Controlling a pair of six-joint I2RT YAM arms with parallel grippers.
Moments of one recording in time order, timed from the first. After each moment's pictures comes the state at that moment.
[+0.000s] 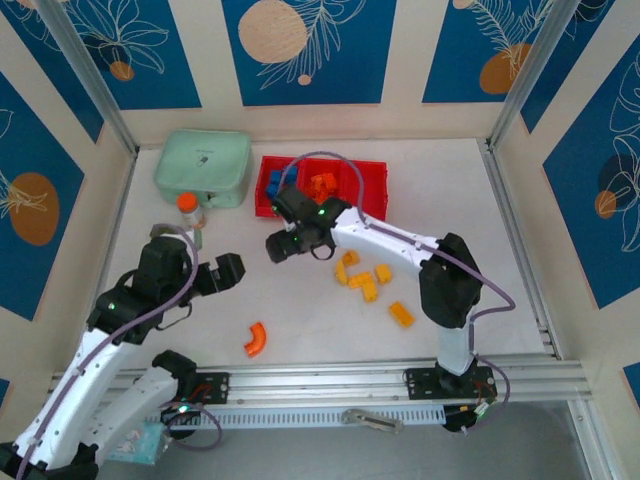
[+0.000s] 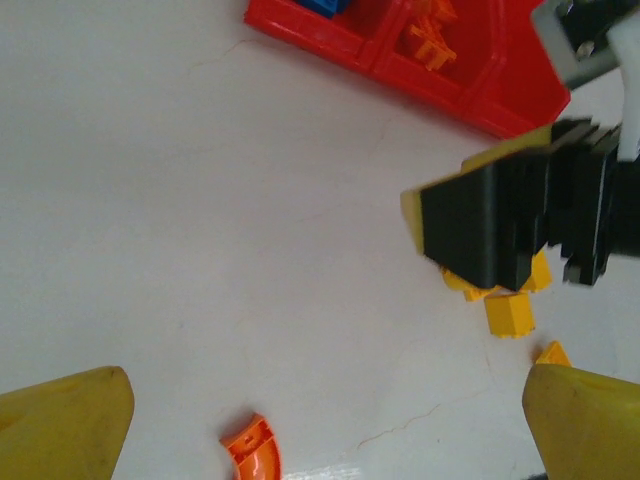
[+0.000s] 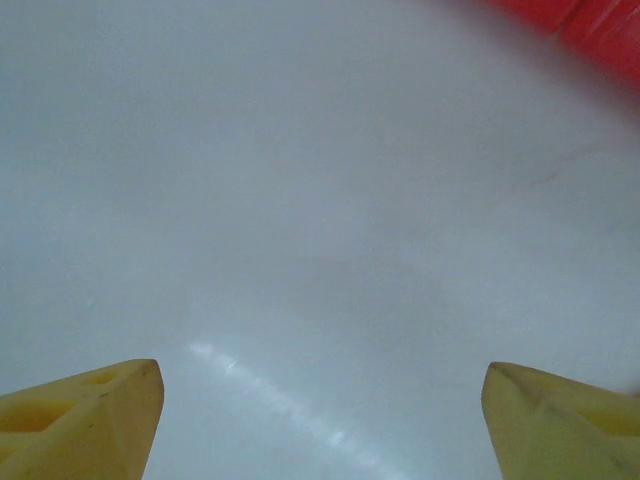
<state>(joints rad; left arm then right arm) -0.44 0.66 0.87 -0.95 0.07 -0.66 0.91 1.90 1.62 -0.81 0.04 0.41</state>
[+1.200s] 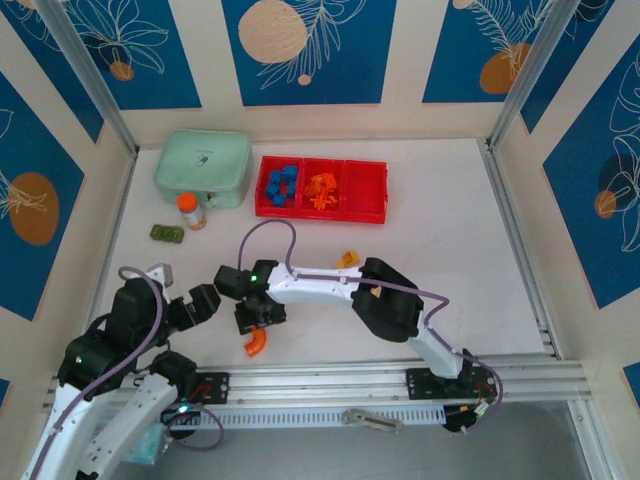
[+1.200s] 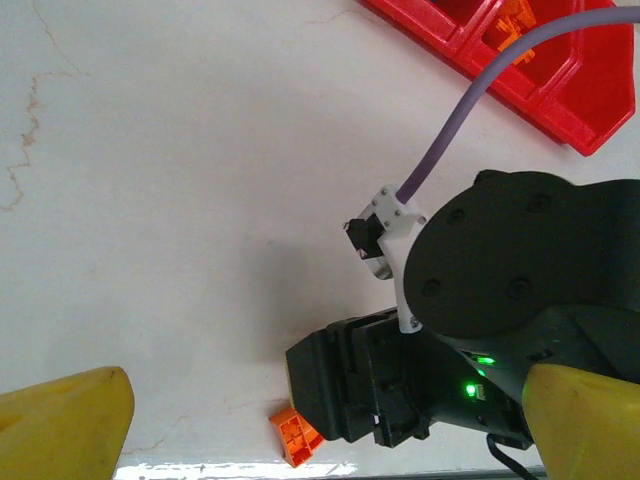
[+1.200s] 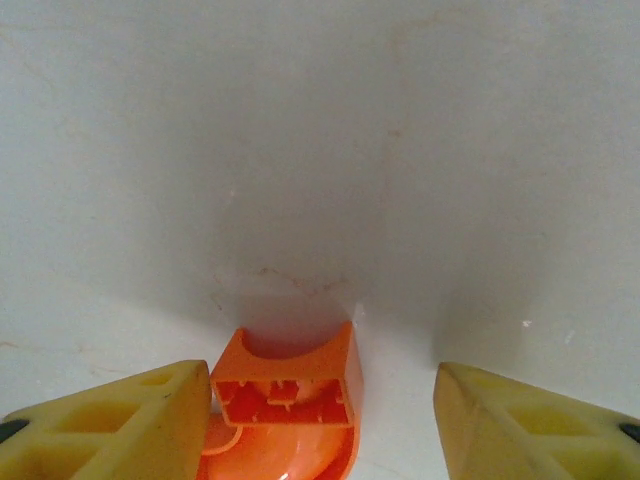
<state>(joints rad) -0.43 0.39 0.83 -1.21 -0.02 -0.78 1.24 2.24 1.79 -0.96 -0.07 0.86</state>
